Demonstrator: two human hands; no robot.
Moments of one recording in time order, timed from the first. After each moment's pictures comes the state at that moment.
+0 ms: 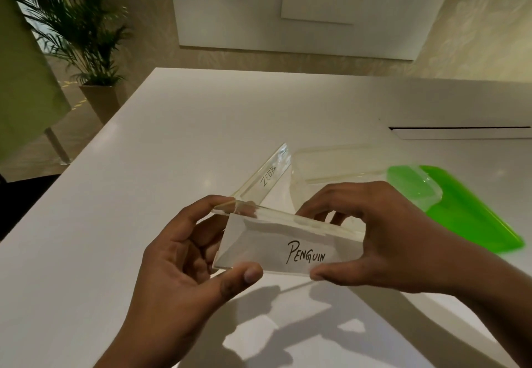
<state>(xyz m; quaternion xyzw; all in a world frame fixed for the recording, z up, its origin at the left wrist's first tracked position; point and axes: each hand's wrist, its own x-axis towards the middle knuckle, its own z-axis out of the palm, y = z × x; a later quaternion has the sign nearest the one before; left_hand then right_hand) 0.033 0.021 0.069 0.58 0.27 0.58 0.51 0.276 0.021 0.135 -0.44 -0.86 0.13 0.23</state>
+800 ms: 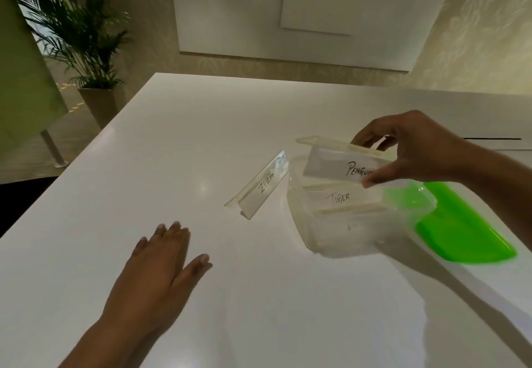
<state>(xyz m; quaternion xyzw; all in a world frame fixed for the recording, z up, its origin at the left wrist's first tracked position) -0.020 0.087 -0.025 0.77 0.60 0.18 0.11 0.368 0.108 0.174 -0.55 -0.81 0.05 0.17</state>
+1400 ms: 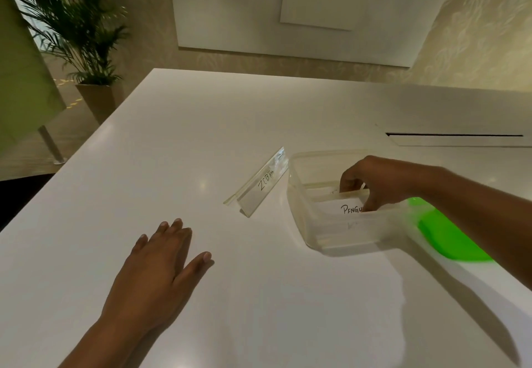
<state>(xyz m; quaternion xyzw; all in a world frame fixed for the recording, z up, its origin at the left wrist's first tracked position) -0.021 0.089 -0.028 0.77 0.61 0.17 0.09 0.387 0.153 0.100 -0.60 -0.79 0.11 -0.08</state>
